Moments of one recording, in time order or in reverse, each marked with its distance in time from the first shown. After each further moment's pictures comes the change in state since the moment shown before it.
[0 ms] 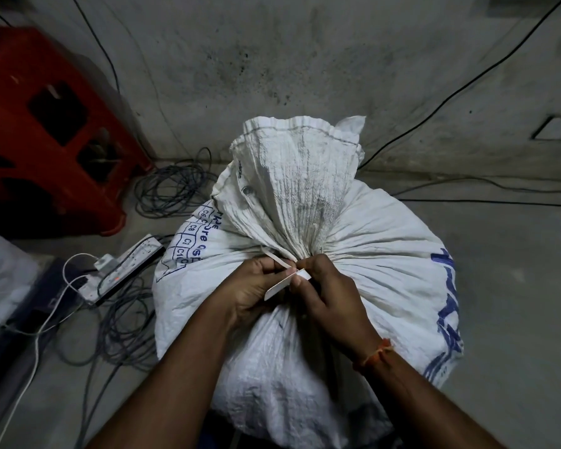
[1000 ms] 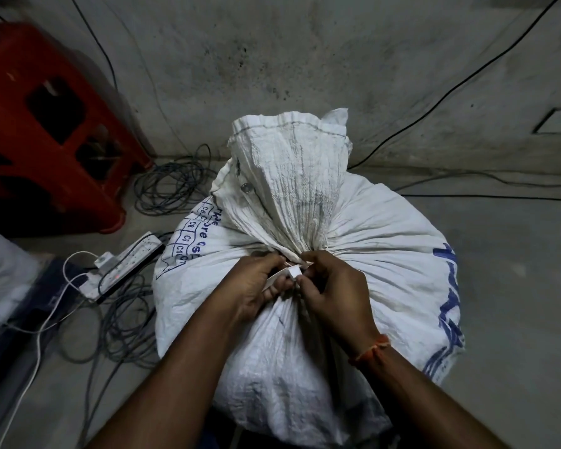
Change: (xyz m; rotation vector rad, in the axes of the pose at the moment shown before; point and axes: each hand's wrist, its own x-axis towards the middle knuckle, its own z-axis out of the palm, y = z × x) left_hand 0.007 0.006 0.014 -0.064 0.280 -0.064; right_hand 0.004 -0.003 0.001 -0.124 0.113 0.094
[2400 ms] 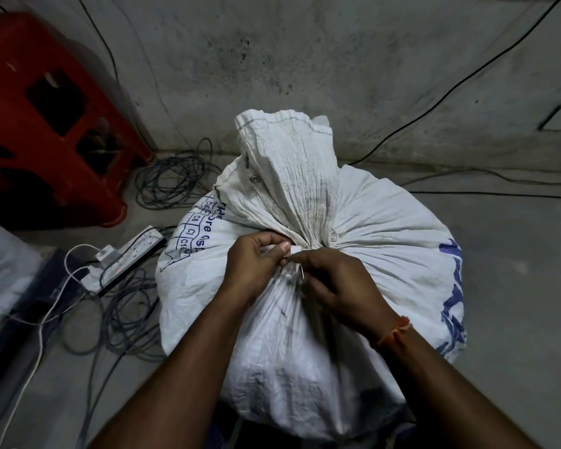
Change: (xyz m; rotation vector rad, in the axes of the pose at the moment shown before) left_hand 0.010 -0.004 -0.013 0.563 0.108 0.535; right_hand 0.011 -0.005 -0.027 -0.074 -0.326 -0.261
